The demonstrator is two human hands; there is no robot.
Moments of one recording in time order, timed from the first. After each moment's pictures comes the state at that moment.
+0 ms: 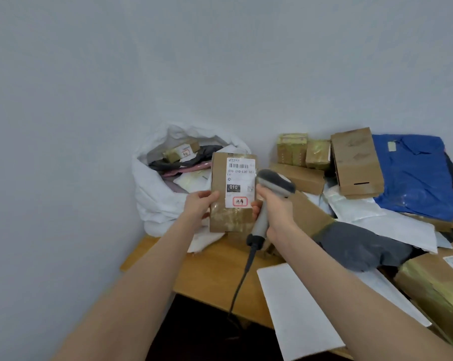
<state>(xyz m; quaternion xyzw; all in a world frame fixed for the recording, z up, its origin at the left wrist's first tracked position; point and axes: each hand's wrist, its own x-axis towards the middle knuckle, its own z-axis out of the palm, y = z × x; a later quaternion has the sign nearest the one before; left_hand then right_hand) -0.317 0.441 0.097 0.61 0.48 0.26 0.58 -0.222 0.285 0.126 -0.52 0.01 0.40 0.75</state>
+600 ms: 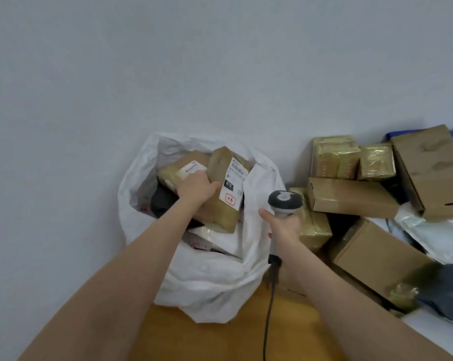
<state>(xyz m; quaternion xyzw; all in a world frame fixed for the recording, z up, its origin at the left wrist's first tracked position) -0.226 0.746 0.109 0.91 0.40 0.04 0.13 -0.163 0.559 0.030 -0.72 0.10 0.24 0.64</state>
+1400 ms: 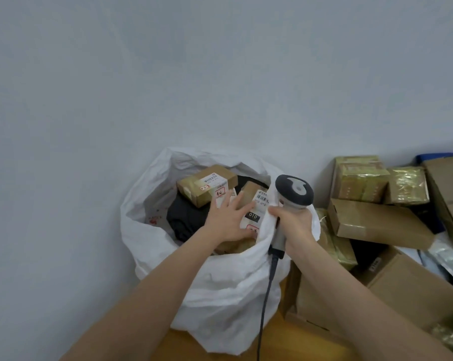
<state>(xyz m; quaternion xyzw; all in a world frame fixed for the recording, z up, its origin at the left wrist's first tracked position) -0.221 0.758 0.062 0.98 0.18 -0.09 -0.05 -0.157 0.597 0.099 -0.66 0.04 0.25 0.71</state>
